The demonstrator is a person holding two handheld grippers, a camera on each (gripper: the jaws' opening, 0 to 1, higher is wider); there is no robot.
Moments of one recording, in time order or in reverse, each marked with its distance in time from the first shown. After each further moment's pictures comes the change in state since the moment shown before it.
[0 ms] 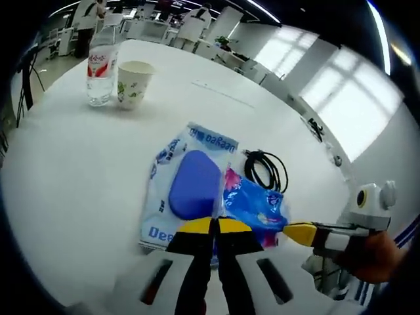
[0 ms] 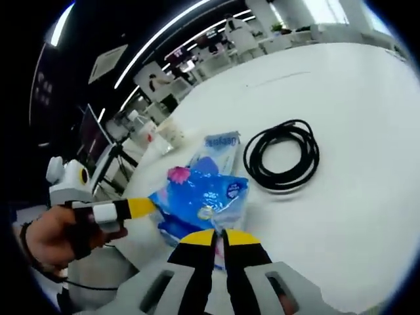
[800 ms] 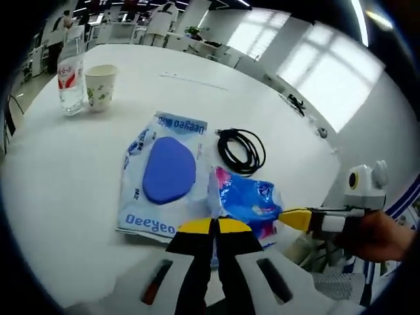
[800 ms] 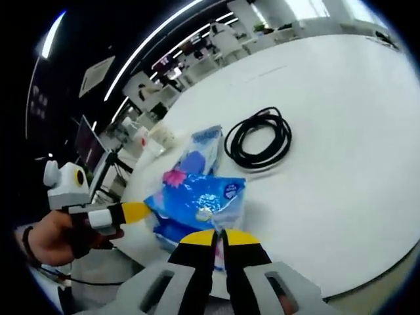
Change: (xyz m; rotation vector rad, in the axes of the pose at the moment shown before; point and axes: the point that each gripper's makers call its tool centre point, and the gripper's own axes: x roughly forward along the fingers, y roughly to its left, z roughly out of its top) left arm -0.016 -0.036 -0.024 0.141 0.075 -0.090; right arm -0.026 -0.016 -0.016 0.062 -0.027 -0.037
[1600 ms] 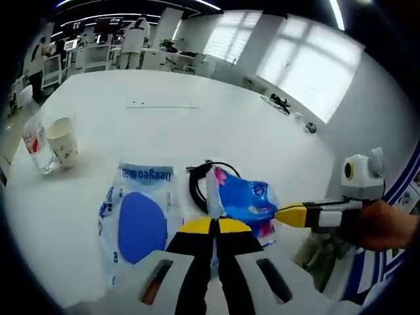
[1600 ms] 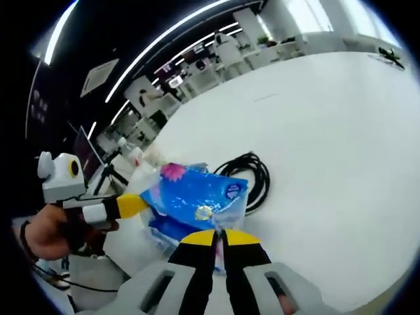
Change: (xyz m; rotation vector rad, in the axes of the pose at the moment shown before) left arm 0.040 -0.039 0.066 0.148 -0.057 -0.047; right arm -0.016 -0.026 0.074 -0.053 -0.070 -0.024
